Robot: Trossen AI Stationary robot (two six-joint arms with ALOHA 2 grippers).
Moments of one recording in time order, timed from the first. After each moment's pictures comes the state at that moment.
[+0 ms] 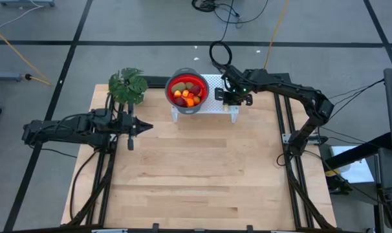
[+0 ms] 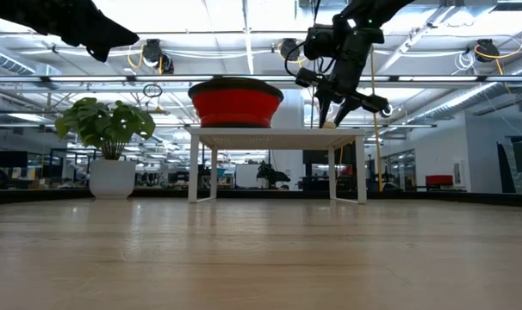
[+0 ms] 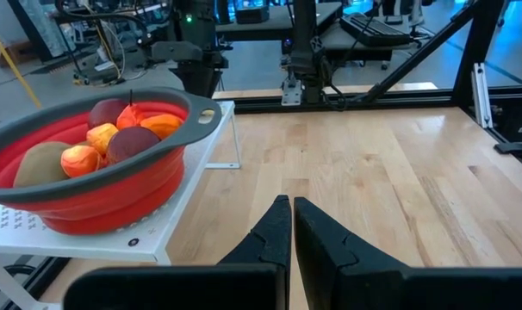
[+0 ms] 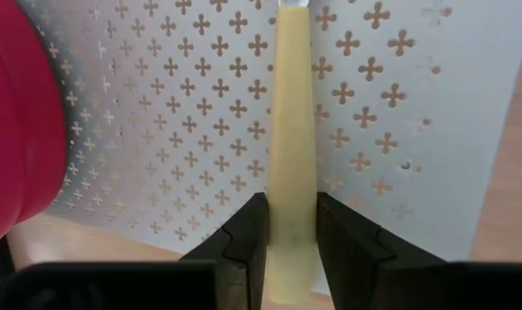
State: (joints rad) left arm 0.05 0.46 0.48 -0.23 -0.05 0.08; right arm -0.56 1.68 1.42 -0.95 -0.16 1.03
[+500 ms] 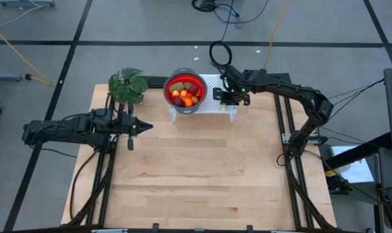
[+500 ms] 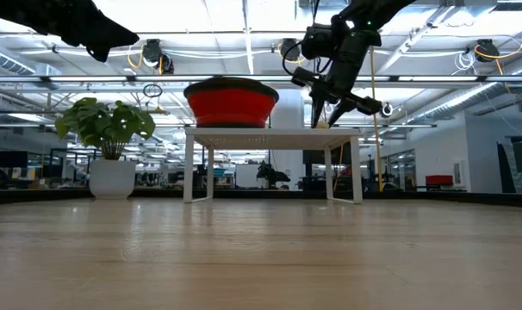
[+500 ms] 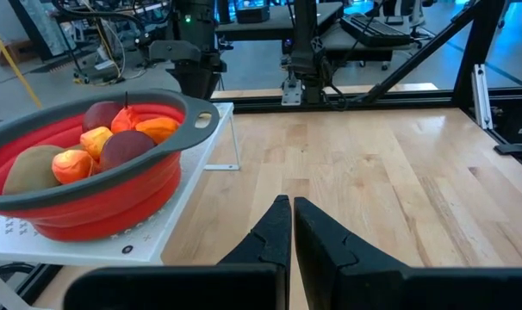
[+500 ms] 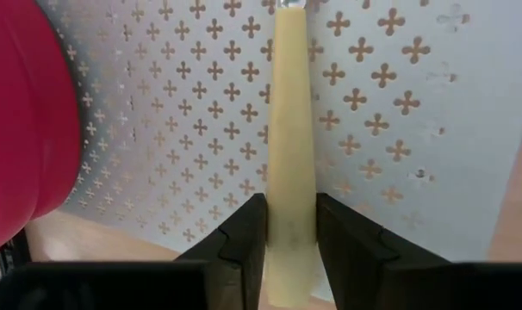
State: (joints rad) left arm 0.05 0.46 0.48 -0.23 -0.05 0.07; right arm -0.56 1.68 1.41 -0.87 -0.17 1.03
